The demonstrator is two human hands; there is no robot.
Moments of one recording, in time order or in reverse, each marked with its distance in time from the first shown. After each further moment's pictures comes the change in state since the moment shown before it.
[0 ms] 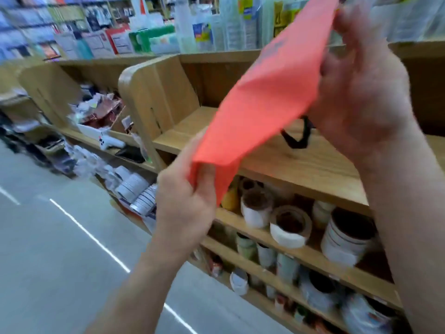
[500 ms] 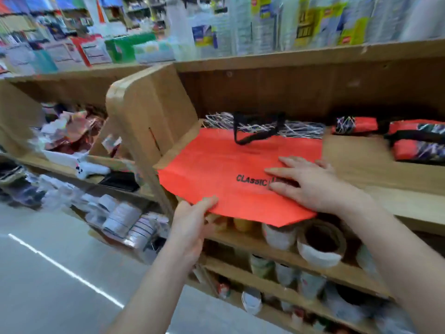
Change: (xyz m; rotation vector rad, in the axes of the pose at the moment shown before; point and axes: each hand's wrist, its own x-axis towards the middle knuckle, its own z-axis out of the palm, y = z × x) left_hand 0.057 -0.159 0.002 -0.558 -0.165 -1.053; right_hand 0.020 0.155 -0.028 -1.765 -0.380 0.418
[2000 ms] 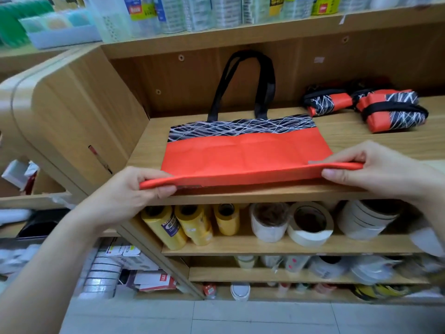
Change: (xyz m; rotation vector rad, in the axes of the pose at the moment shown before) left_hand 0.158 0.094 -0.056 0.849 -0.964 0.401; right_hand -0.046 0.020 -0.024 0.693 0.134 0.253
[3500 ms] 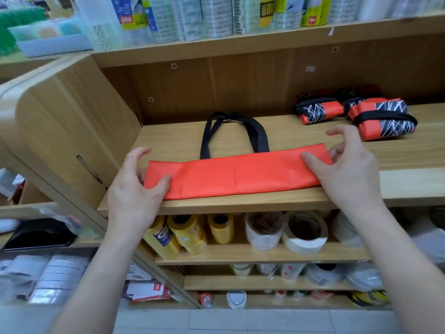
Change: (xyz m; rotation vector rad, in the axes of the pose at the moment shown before) left_hand 0.022 0.004 0.049 0.357 0.802 -0.165; right_hand 0.024 -0.004 0.047 -0.253 0.818 0.200
